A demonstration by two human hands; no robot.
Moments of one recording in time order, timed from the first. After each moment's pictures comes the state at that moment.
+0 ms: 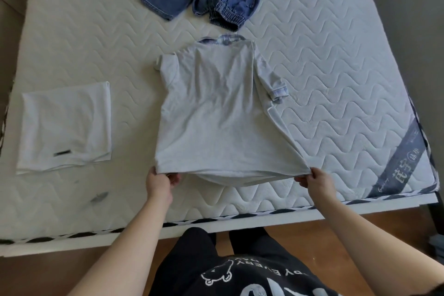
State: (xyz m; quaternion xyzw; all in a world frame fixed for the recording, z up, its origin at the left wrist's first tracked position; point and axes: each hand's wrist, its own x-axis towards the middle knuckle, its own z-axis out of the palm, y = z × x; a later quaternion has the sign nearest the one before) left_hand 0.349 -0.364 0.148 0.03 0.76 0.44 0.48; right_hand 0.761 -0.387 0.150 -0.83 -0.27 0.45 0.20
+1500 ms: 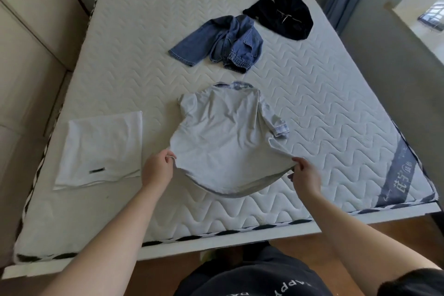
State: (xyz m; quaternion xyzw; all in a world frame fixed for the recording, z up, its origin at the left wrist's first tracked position) left_hand 0.244 -0.370 0.267 0.54 0.79 0.18 0.25; right_hand 0.631 -0.403 0.234 -0.83 -0.36 0.32 0.28
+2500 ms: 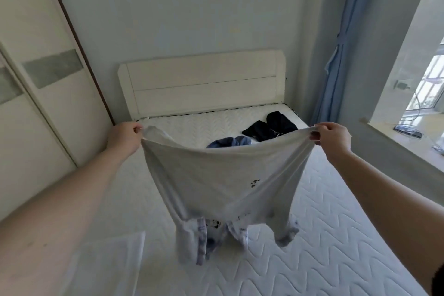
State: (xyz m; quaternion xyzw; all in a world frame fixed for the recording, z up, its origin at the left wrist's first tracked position) left_hand 0.212 -0.116 0.593 0.61 0.71 0.34 0.02; right_hand 0.731 -0.132 0.554 -0.68 -0.38 0.25 0.58
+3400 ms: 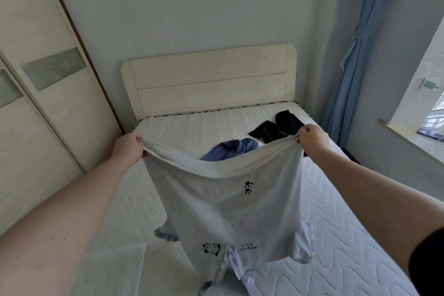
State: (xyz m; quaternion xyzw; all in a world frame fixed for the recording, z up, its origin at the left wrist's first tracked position) left_hand 0.213 -0.031 0.580 0.54 0.77 0.32 0.09; right_hand 0.699 -0.010 0.549 -0.72 -0.47 0.24 0.44
